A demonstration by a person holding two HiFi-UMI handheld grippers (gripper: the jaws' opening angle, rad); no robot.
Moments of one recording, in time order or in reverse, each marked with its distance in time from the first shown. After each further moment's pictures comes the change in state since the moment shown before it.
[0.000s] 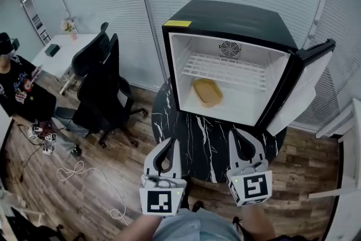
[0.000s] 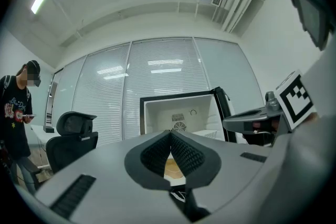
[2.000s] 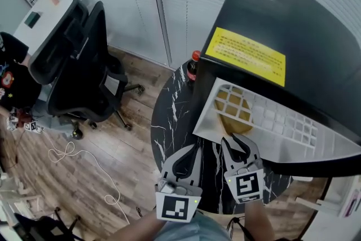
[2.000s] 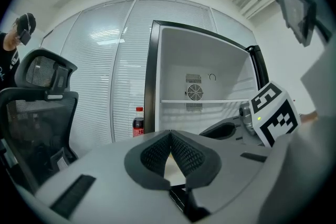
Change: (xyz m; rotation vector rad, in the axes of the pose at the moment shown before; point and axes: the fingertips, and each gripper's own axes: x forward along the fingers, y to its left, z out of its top) left arm 0.202 0.071 -0.155 -0.079 0.275 -0.142; right arm 0.257 -0.006 -0.170 -0.156 0.405 0.227
